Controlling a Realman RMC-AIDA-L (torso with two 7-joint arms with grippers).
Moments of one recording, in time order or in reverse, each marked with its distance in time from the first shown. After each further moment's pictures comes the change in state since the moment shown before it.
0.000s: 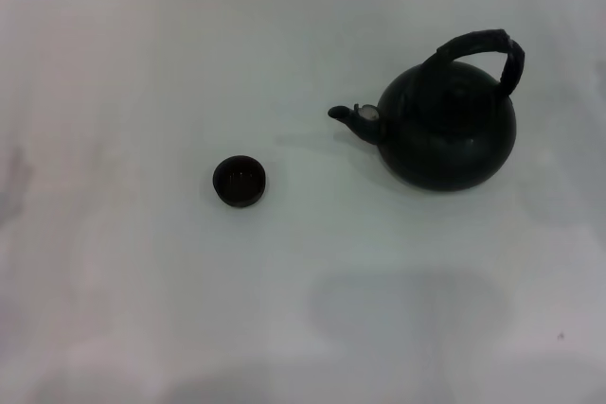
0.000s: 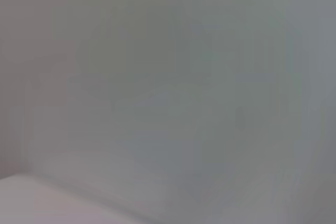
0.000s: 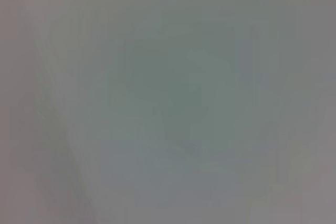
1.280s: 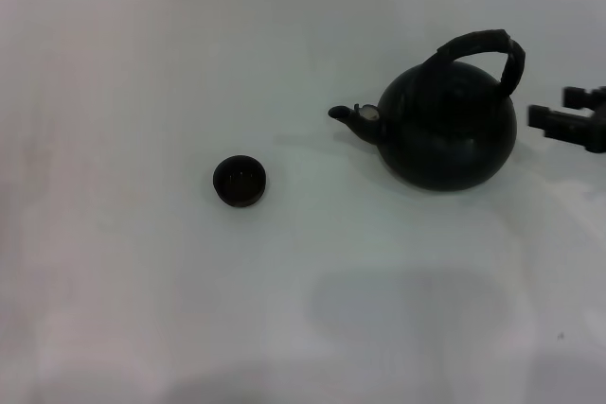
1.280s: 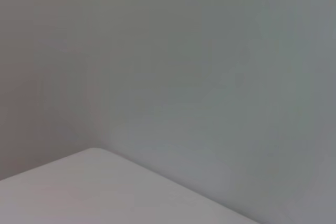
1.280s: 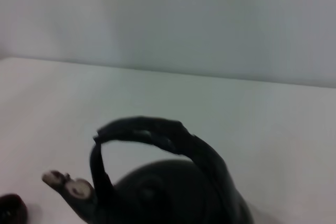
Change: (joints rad) left arm -0.053 0.006 -0.001 0.078 -0.105 0.190 -0.057; right arm -0.165 0.050 0.085 -0.922 -1.420 0.046 1.226
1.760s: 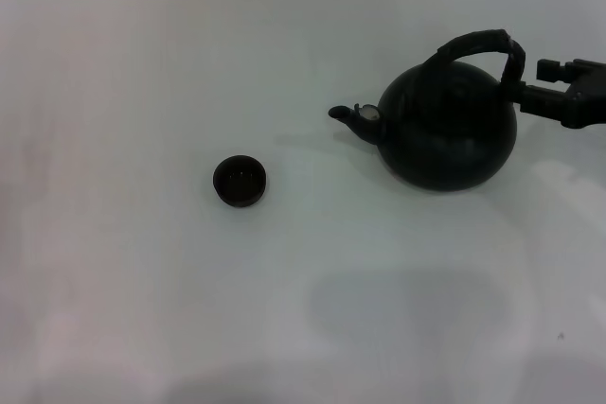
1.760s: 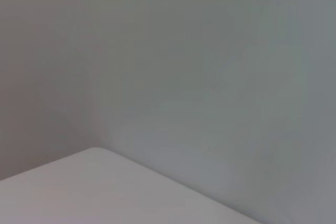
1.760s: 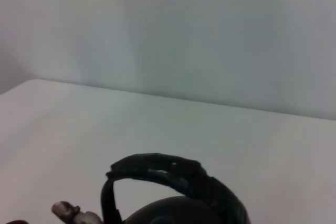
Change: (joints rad) left arm 0.002 0.000 0.000 0.000 0.000 0.000 0.000; right arm 0.085 -0.002 0.015 0.137 0.116 0.017 -0.146
